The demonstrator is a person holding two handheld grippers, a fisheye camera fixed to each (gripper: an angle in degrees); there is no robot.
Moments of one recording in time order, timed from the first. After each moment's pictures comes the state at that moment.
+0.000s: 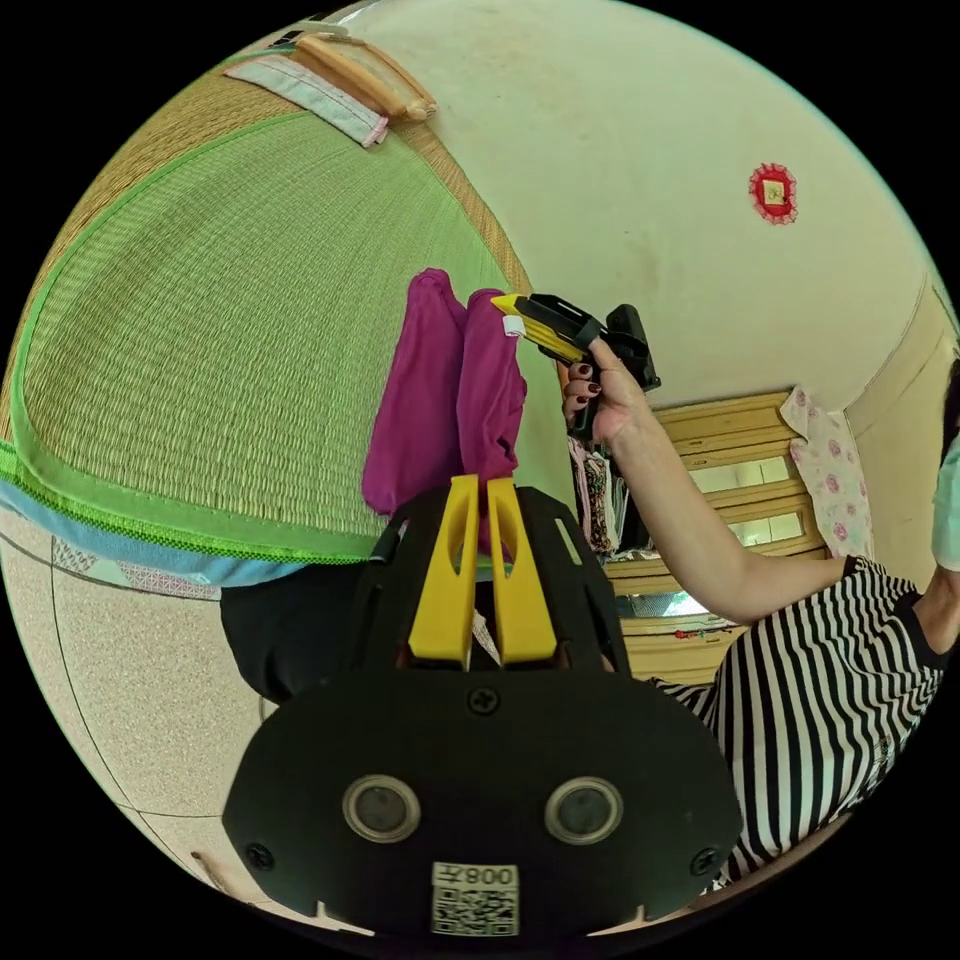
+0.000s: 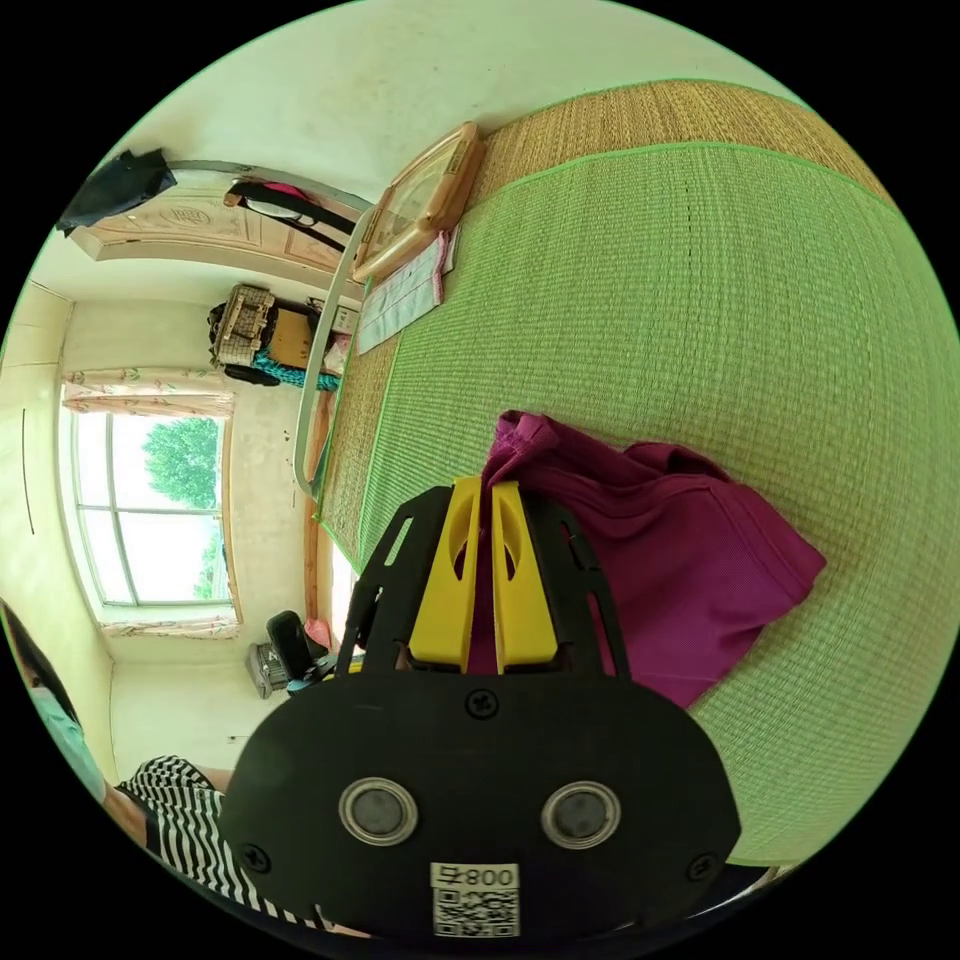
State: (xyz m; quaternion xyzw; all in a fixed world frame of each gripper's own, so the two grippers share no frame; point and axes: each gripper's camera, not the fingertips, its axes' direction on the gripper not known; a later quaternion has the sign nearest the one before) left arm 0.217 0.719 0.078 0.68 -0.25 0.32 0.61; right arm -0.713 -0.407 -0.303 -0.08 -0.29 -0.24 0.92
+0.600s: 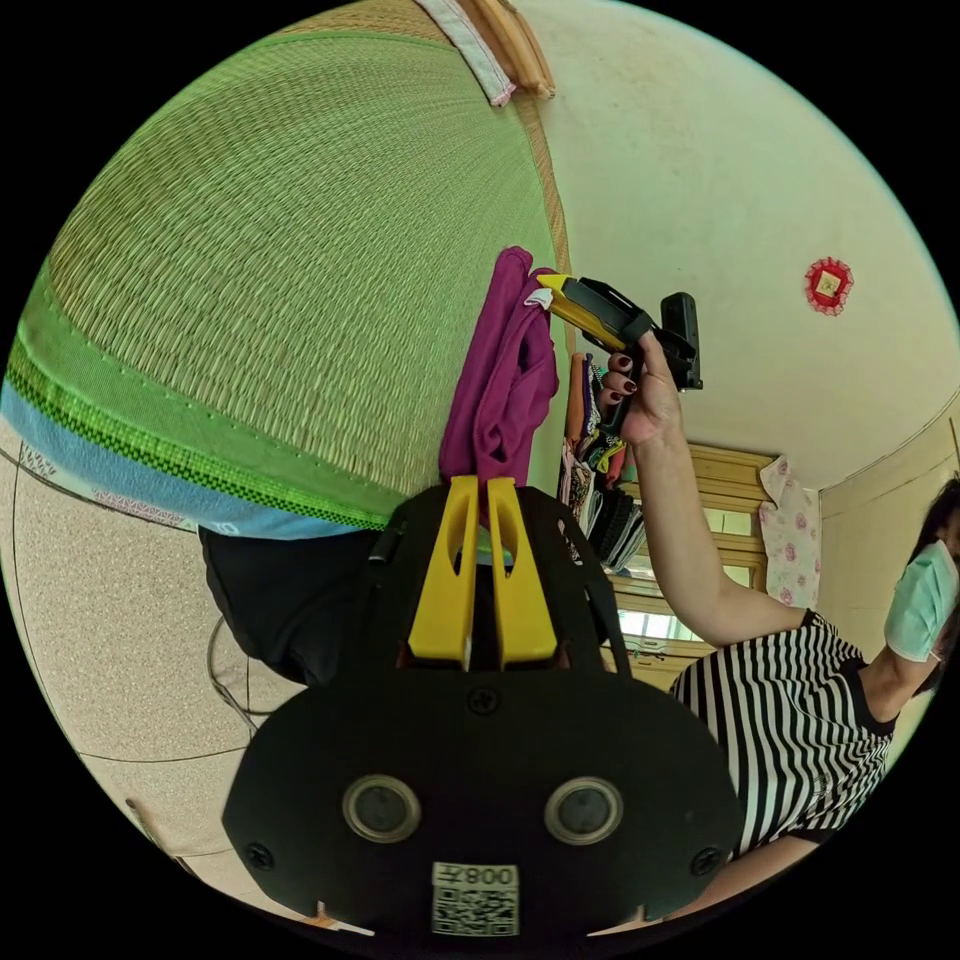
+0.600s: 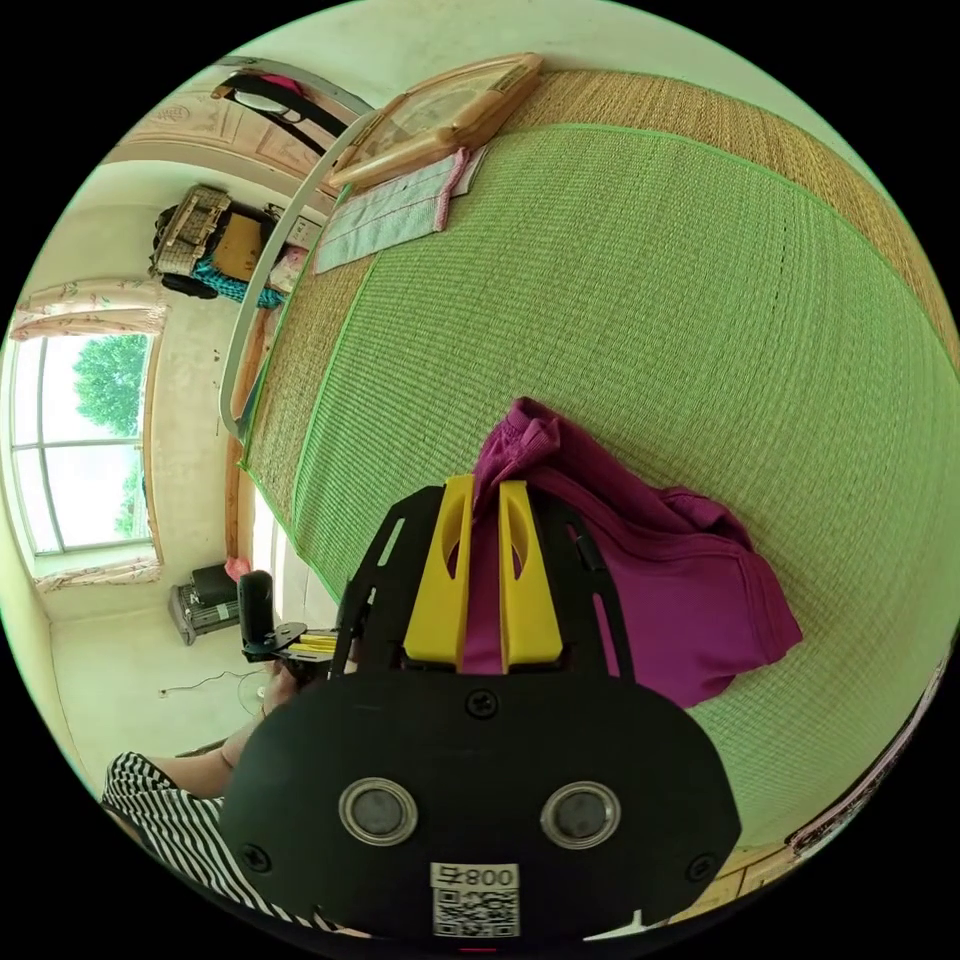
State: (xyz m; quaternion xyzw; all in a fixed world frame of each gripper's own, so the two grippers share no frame) left arm 0.083 0.707 -0.055 0.66 -0.14 0.27 0.69; right arm -0.879 -0.395 -0.318 -0.11 -0.16 -0.33 0.92
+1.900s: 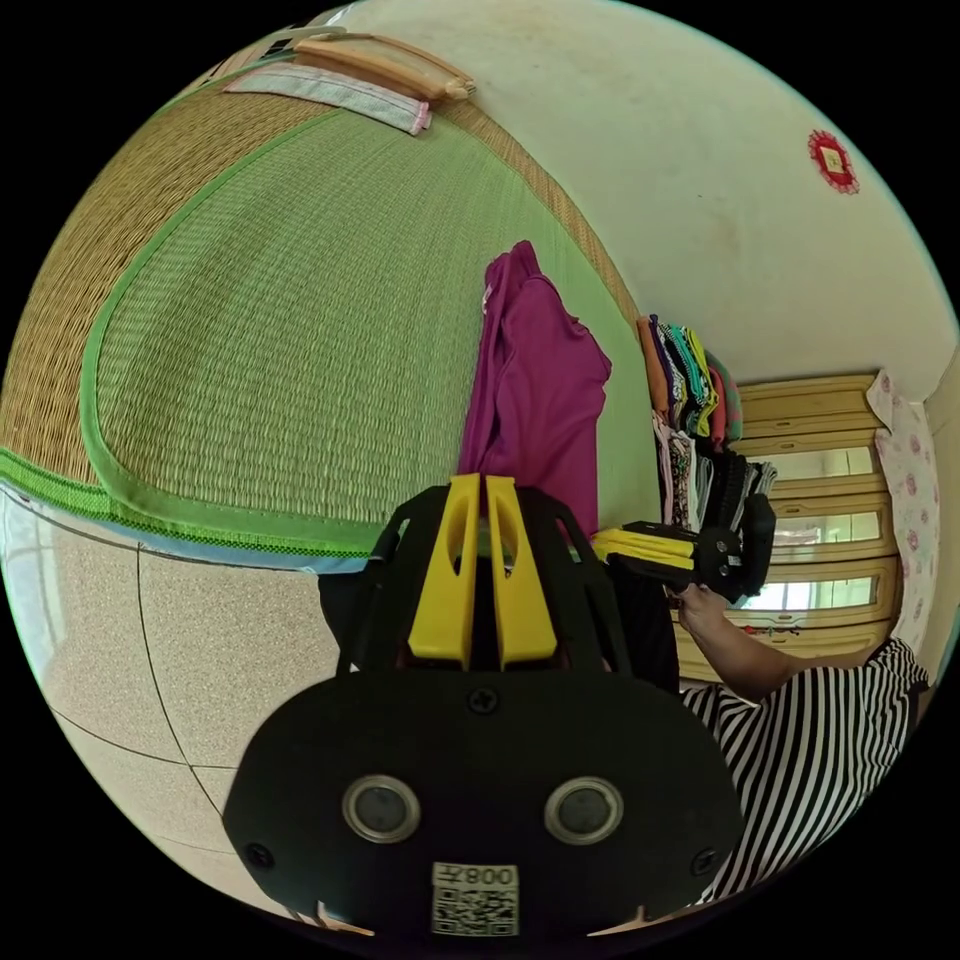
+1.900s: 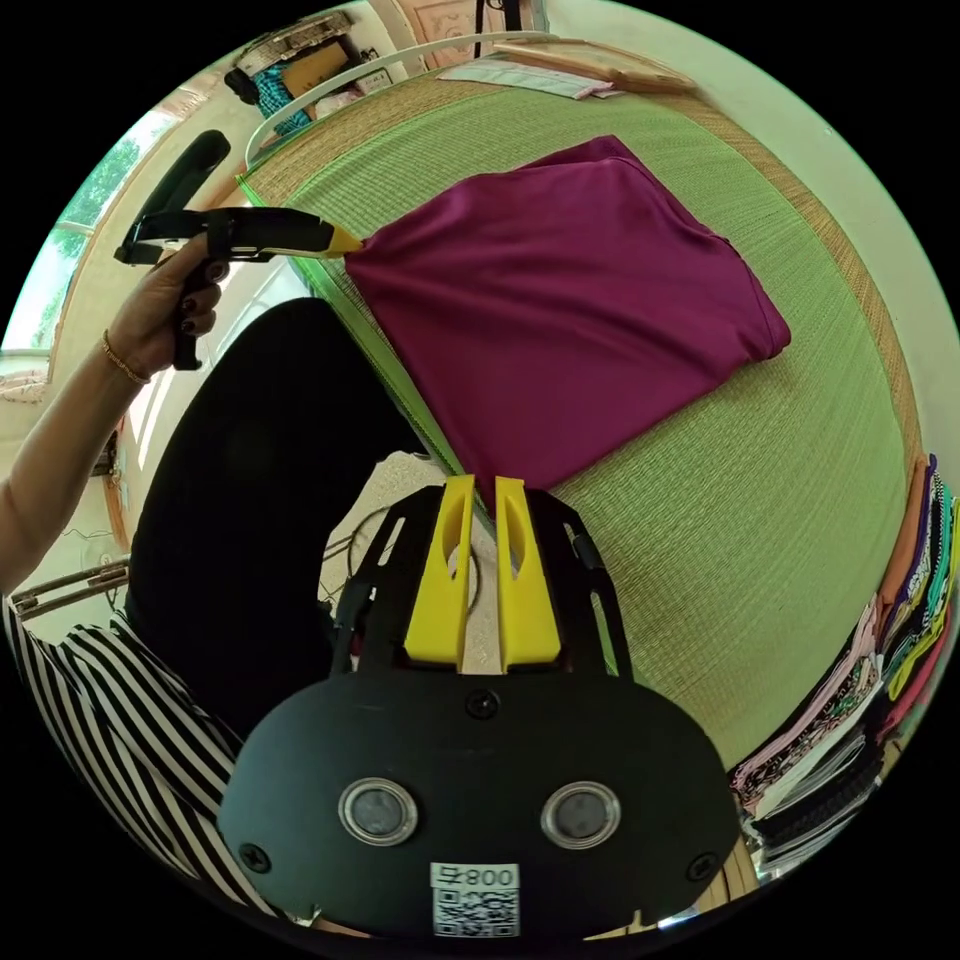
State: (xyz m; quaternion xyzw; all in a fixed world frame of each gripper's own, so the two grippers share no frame) left arm 0.121 0.706 -0.043 0.68 -0.33 0.20 0.62; right arm -0.852 -0.106 -0.359 -0.08 0.03 -0.50 0.86
